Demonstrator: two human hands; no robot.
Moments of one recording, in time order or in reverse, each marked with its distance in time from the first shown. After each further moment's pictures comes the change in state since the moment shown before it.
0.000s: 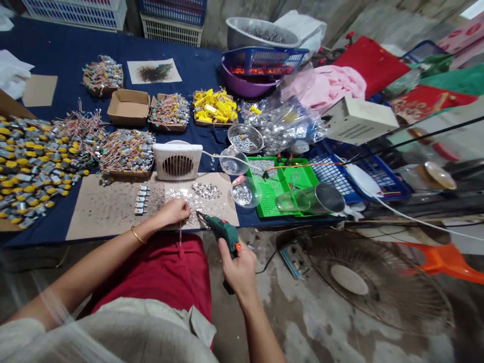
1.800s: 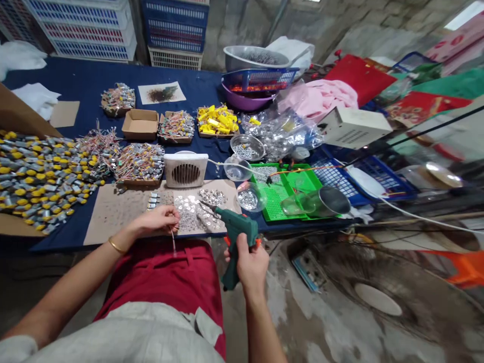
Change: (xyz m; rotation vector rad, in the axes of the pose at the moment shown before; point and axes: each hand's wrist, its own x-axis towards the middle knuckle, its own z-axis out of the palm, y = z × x) left_hand -0.054 -0.041 -0.047 -0.865 -0.235 -0.068; right_hand 0.006 -0.027 0.006 0.752 0.150 0.560
